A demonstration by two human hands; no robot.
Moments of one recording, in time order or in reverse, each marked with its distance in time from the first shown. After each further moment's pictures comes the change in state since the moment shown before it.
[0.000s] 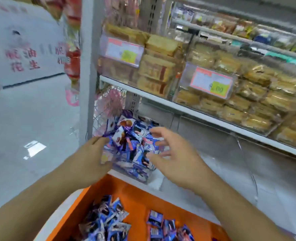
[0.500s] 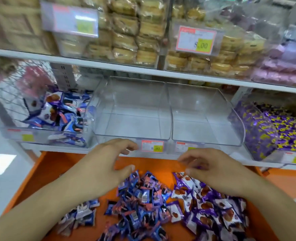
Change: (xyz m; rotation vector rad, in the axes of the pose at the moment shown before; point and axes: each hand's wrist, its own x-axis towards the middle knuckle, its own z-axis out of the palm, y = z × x) left_hand -0.089 0.204 0.082 -0.095 -0.312 0.429; right_hand -0.261 0.155 -0.112 0.064 -0.107 0.504
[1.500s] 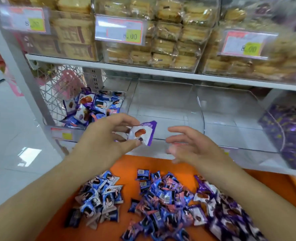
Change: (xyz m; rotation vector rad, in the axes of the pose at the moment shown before) left_hand -0.011 -0.040 -0.063 -0.354 0.305 -0.068; right_hand 0.037 -0.109 0.053 0.504 0.049 -0.133
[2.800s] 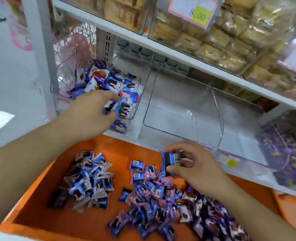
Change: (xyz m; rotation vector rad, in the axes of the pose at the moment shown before) left_hand 0.030 -0.097 -0.060 0.402 0.065 -0.086; right_hand 0.034 0.036 0.049 -0.356 -0.033 -0.027
